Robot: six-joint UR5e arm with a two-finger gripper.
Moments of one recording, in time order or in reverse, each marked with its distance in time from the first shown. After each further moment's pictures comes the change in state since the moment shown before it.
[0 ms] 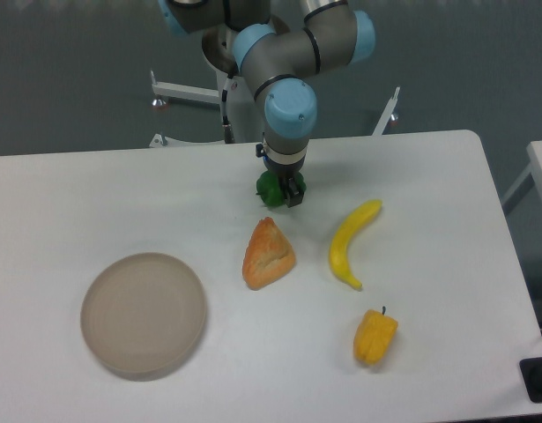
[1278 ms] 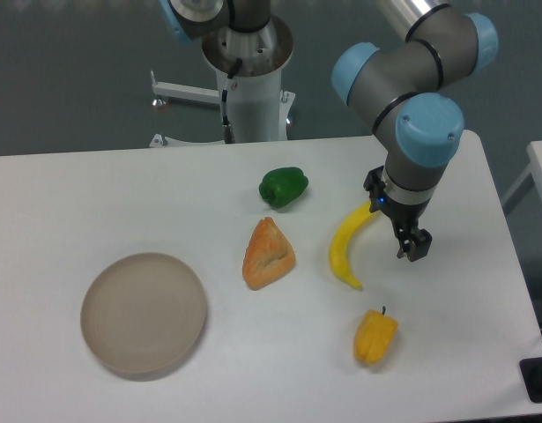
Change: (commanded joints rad) arm 0.121 -0.316 0.618 -0.218 0.031 0.118
